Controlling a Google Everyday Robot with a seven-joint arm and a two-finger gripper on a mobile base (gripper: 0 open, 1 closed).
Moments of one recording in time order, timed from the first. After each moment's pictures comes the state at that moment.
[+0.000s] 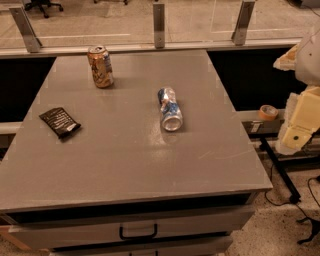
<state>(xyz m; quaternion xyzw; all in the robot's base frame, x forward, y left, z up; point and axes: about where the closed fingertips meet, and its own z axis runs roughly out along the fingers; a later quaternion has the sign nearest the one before) 0.438 -0.217 0.977 -0.60 0.78 -0.03 0.16</state>
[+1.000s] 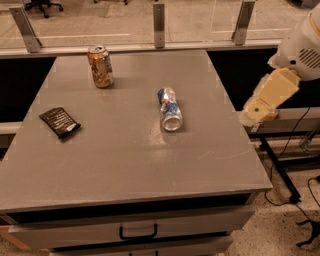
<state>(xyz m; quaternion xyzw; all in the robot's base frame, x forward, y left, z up) 0.489 -0.202 0.969 -0.47 0.85 0.04 0.22</state>
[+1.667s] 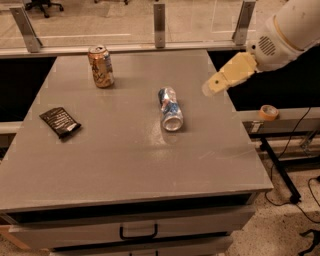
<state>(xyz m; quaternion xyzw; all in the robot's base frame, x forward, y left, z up) 0.552 -0.173 0.955 -0.32 0.91 0.11 0.25</state>
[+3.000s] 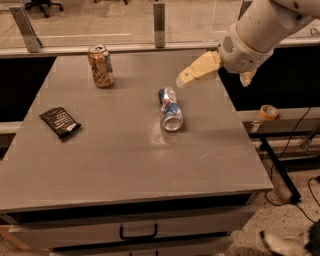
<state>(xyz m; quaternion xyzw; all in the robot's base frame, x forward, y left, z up) 0.576 -0.137 0.928 -0.15 0.96 0.12 0.19</state>
